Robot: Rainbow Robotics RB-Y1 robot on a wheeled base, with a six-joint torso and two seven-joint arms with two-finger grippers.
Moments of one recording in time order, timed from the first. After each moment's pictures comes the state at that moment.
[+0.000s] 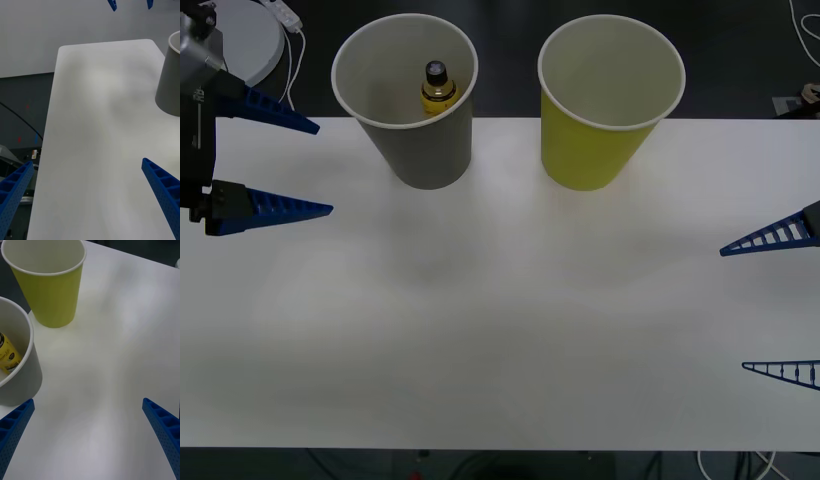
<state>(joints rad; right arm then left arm) 0.27 -1.12 -0.39 -2.03 0.96 -1.35 -0.06 -0.35 1.05 0.22 -1.96 -1.39 -1.45 0.76</state>
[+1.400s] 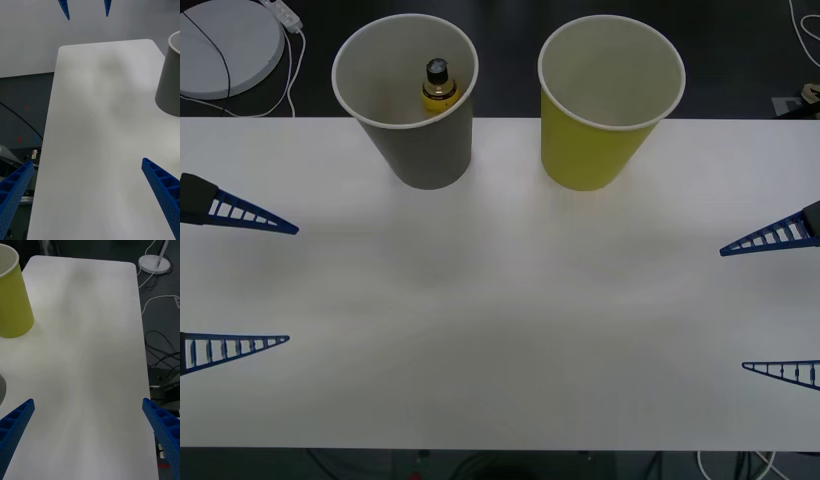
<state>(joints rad) 0.27 -1.12 -0.39 -2.03 0.96 -1.35 -0.06 0.16 1.06 0.45 -2.14 -1.17 -1.41 0.32</state>
